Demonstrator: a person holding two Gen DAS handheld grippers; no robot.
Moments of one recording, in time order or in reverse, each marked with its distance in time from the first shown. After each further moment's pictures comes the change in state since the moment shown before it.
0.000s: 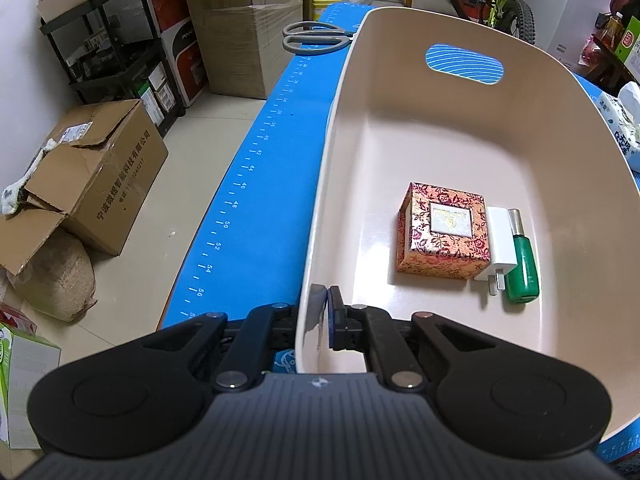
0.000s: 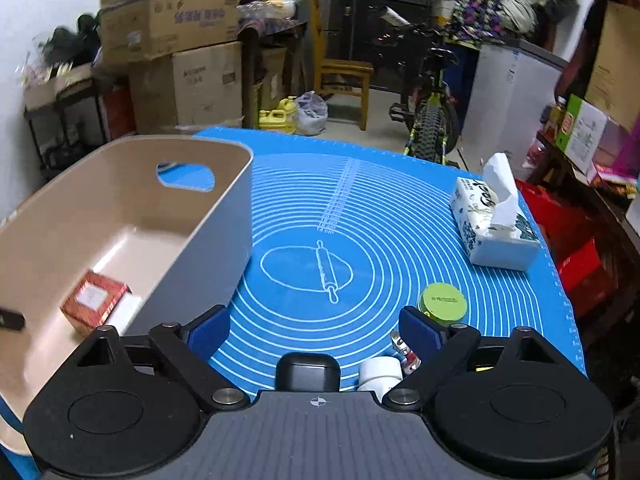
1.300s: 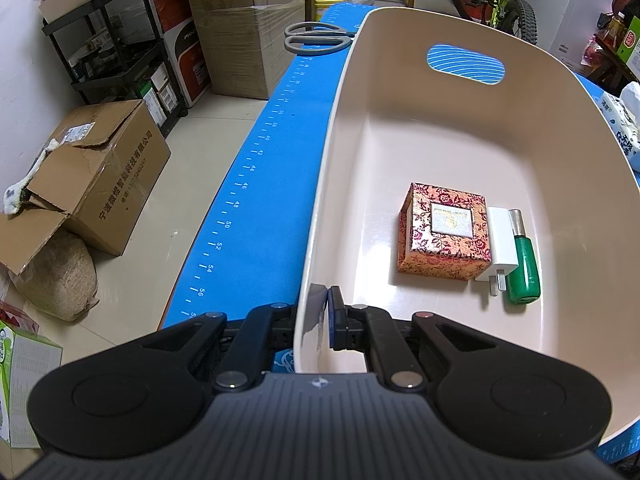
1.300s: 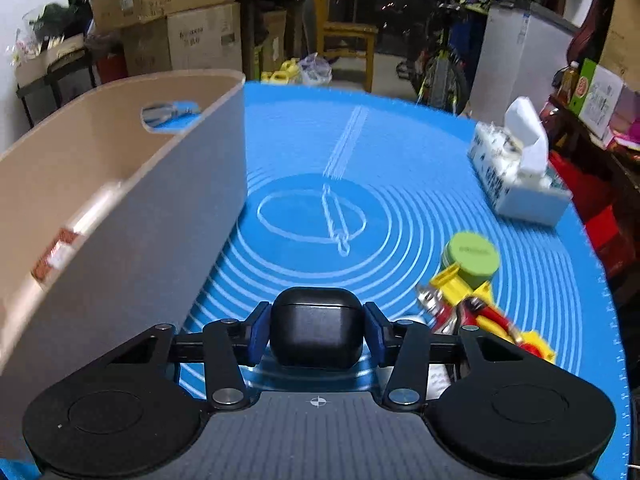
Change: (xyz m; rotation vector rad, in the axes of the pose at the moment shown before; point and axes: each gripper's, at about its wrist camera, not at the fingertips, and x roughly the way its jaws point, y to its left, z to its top) left arm 0.000 0.000 0.001 -0.002 -0.001 0.008; right arm 0.037 -0.002 -0.018 0.038 0.093 0.019
